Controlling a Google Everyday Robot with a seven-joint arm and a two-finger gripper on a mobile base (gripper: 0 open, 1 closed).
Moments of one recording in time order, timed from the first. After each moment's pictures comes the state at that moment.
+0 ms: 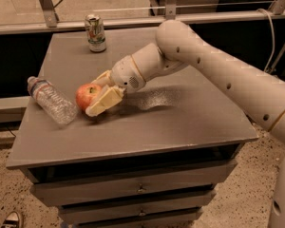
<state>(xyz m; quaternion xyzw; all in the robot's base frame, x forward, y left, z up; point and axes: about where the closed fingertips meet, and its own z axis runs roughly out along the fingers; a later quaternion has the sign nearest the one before) 0.549 0.118 0.844 -0.64 0.57 0.42 0.31</state>
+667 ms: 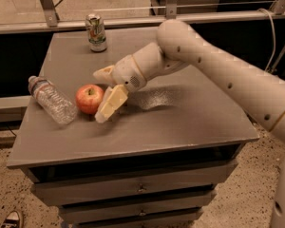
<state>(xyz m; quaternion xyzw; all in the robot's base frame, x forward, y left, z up) 0.550 0.115 0.845 -0.64 0.57 0.42 0.30</state>
